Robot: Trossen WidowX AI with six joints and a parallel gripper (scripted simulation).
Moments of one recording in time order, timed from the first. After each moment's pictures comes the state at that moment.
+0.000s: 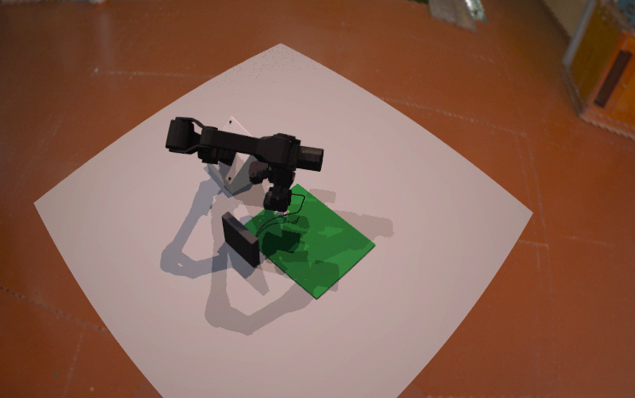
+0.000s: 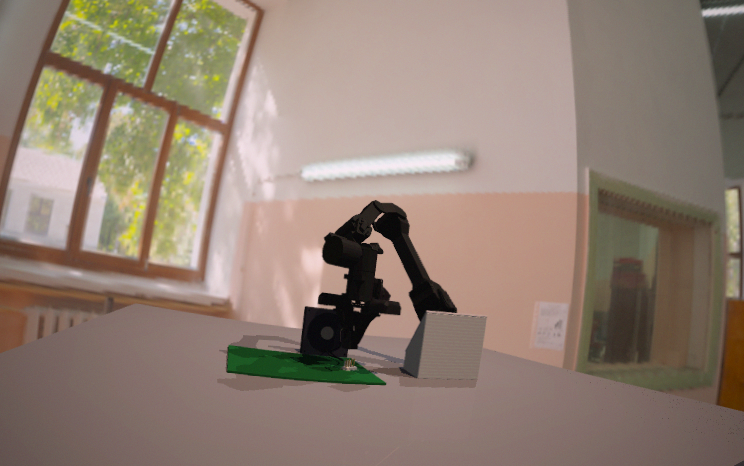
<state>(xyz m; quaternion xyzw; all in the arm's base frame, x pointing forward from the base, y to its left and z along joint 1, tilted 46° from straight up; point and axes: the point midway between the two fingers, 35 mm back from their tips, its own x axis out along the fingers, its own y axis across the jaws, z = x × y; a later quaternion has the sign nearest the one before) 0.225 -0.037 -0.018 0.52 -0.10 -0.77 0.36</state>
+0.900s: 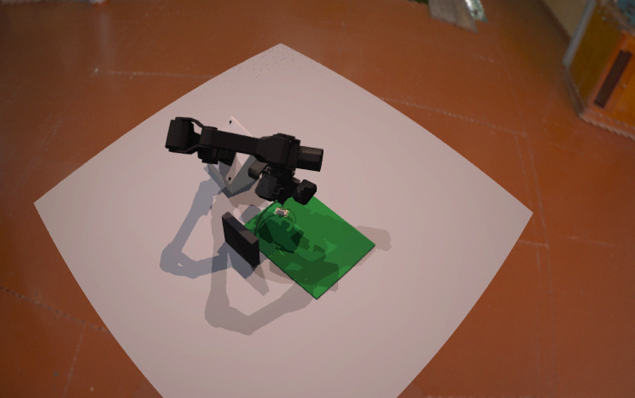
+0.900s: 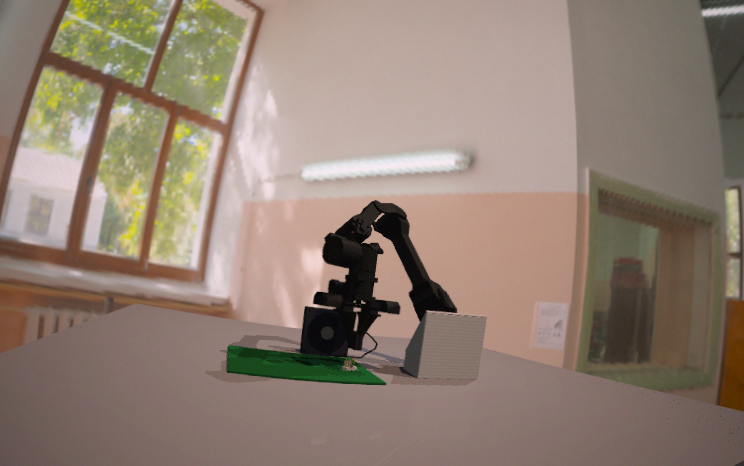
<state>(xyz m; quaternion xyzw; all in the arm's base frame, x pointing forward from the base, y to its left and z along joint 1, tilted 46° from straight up) 0.224 -0.037 -0.017 0.24 0.34 -0.69 0.59</state>
